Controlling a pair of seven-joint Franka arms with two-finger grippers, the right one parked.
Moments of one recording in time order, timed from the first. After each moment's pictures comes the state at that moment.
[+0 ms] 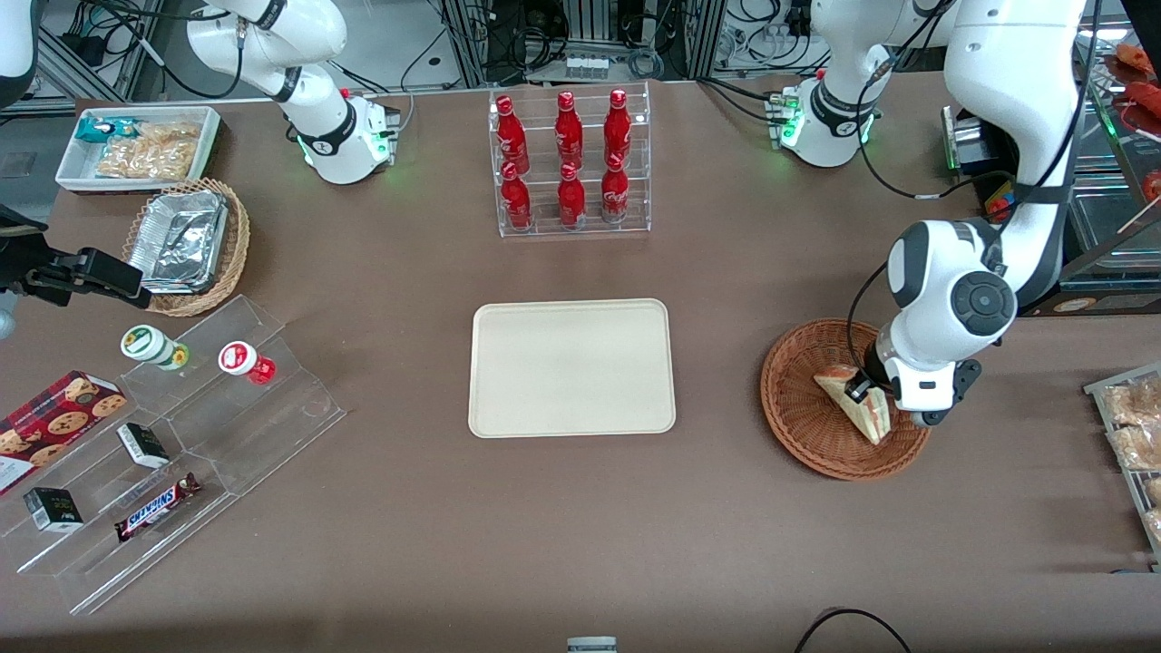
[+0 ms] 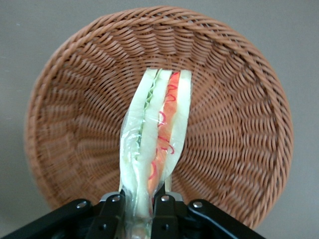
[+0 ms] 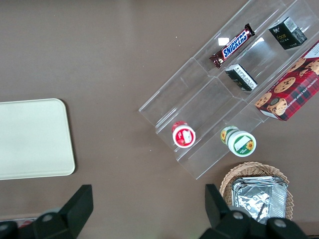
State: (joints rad) arm -0.17 0.31 0.04 -2.00 -0.01 2.24 -0.85
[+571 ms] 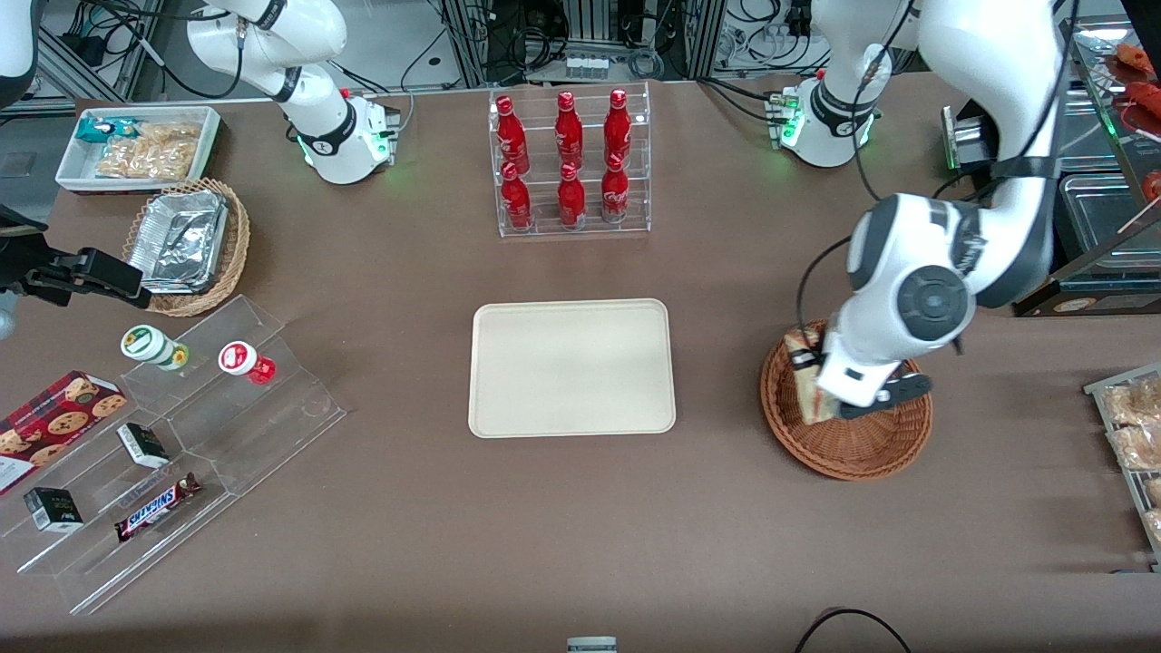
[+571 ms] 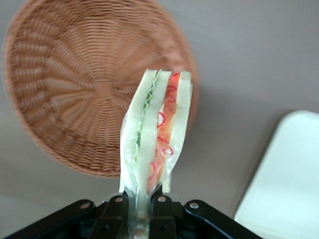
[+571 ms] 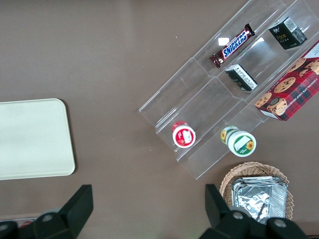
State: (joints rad) arm -0.35 0.35 0.02 -1.71 -0.01 1.88 -0.55
